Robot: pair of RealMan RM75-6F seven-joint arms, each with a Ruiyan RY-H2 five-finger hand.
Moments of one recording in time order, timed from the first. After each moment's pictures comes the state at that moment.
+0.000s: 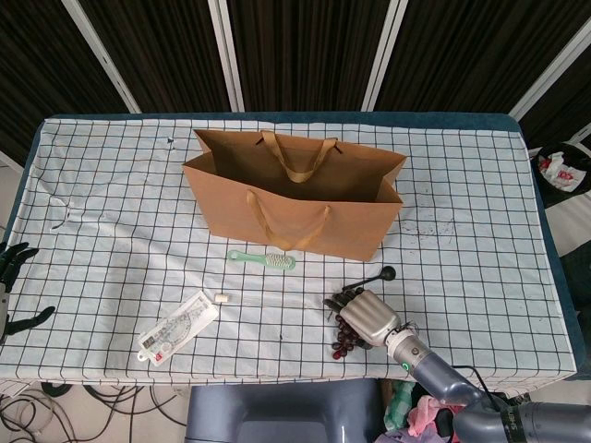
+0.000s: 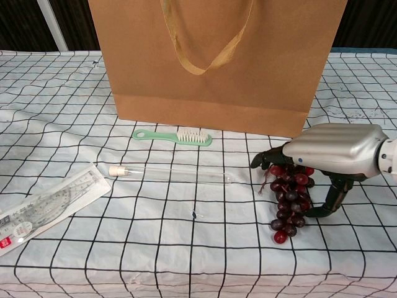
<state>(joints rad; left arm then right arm) -0.10 -1.11 -0.09 -1.58 1.45 1.49 -0.06 0.70 -1.34 0.02 -1.82 -1.15 0.81 -0.65</state>
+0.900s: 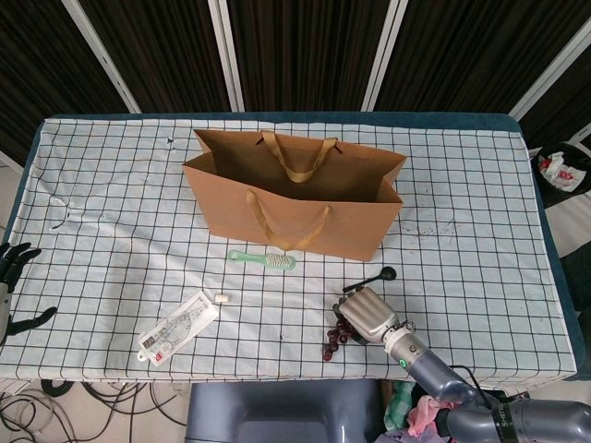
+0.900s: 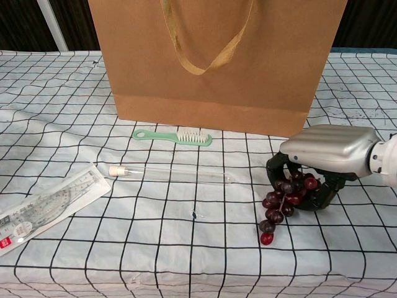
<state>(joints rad) -0.11 -1.11 -0.08 -1.59 1.46 1.49 -0.06 0.72 -1.38 0.00 -1.77 -1.16 0.86 -0.56</state>
